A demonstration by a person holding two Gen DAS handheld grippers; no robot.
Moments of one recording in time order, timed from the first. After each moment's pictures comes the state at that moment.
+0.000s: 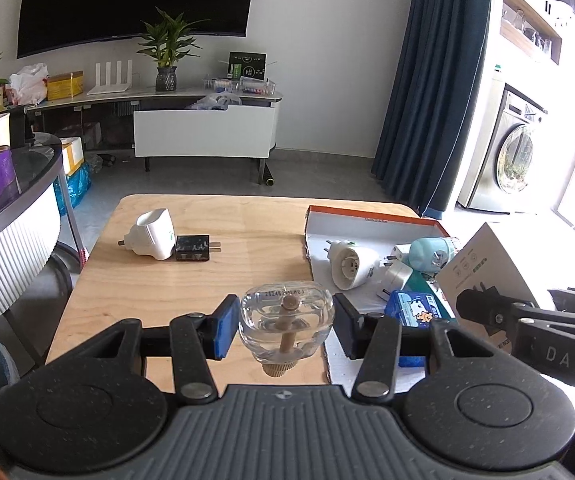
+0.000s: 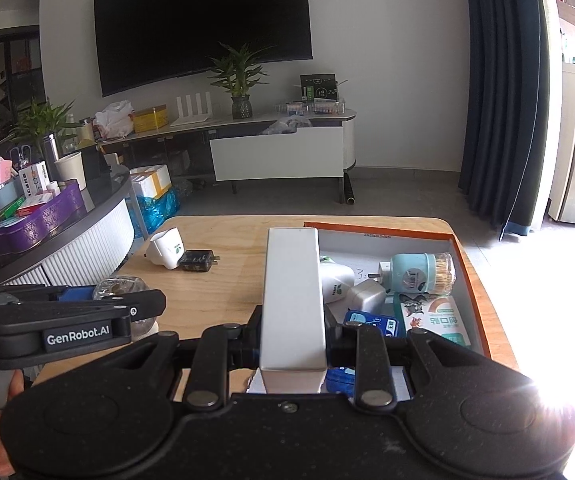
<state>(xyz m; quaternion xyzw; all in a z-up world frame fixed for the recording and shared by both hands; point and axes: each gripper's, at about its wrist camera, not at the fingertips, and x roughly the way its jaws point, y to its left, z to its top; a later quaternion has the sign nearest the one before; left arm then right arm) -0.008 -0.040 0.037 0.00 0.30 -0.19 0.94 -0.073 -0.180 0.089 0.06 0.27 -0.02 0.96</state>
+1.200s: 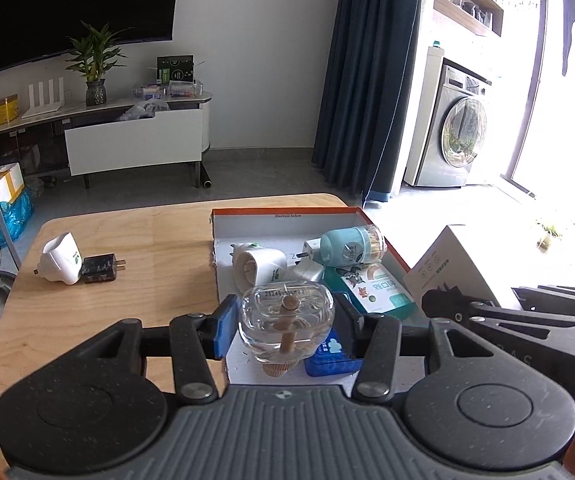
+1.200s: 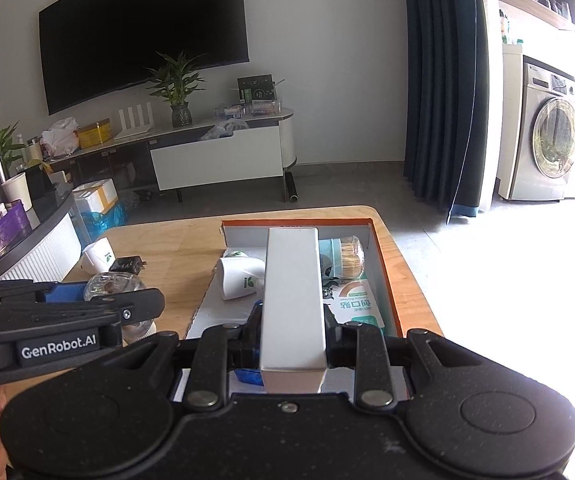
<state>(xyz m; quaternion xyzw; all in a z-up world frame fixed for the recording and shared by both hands) -0.015 -0.108 0.032 0.04 0.29 -0.27 0.92 -0.088 -0.235 0.078 0.09 0.27 -0.10 0.95</state>
